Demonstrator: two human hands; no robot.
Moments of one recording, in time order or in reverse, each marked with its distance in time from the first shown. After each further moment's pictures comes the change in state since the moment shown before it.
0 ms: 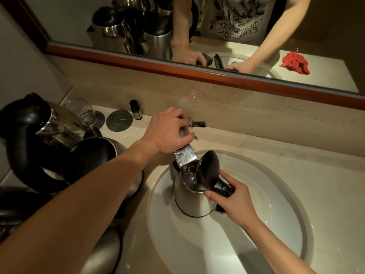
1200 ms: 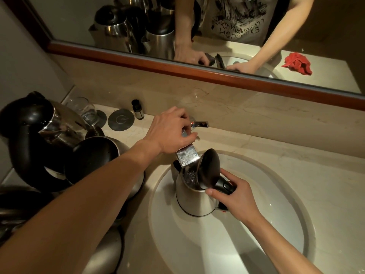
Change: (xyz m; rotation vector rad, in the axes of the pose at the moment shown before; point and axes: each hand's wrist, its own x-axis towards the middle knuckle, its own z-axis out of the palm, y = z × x) left_hand 0.001 -0.001 0.003 -0.003 0.010 -0.003; right_hand 0.007 -0.008 -0.005 -0.039 -0.026 -0.041
